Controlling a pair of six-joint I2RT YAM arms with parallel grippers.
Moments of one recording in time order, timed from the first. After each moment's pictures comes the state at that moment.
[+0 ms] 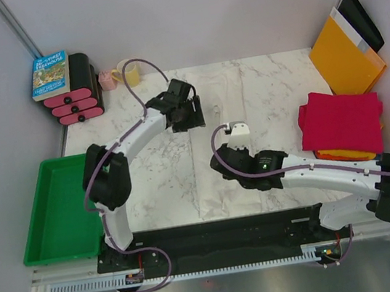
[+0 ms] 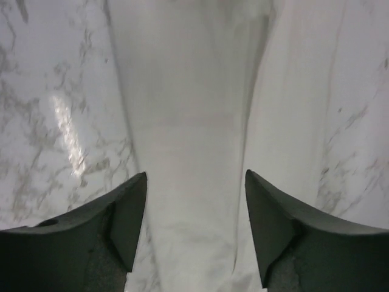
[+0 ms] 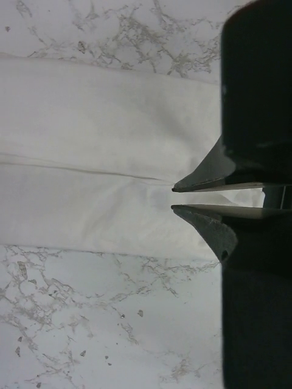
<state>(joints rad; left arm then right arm) -0.58 1.86 1.52 -0.63 -0.04 -0.57 1.12 1.27 0.99 -0.63 0.65 0.95</state>
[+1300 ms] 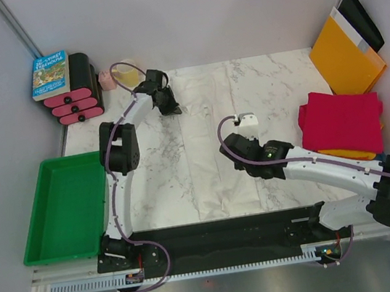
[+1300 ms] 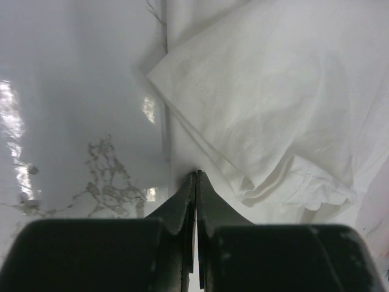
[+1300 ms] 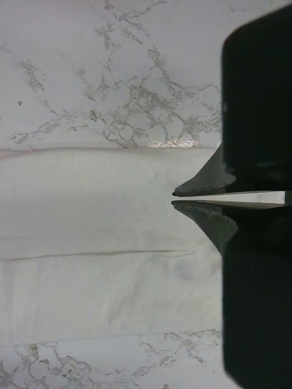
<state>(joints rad) -0.30 2.47 2.08 -0.58 0.22 -0.53 0.96 1.27 0.97 -0.65 0.62 0.79</state>
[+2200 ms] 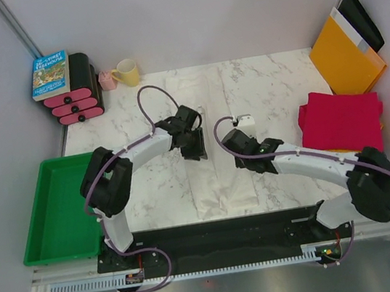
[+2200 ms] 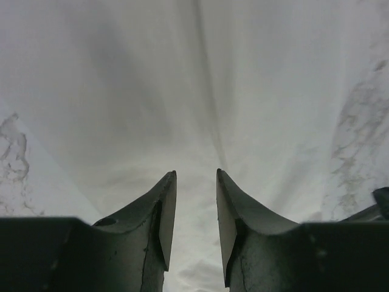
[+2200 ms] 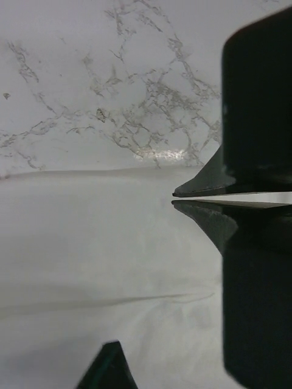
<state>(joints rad) -0.64 1.86 1.34 -0.52 0.13 -0.57 0.84 1.34 0.87 -0.48 0.51 0.69</state>
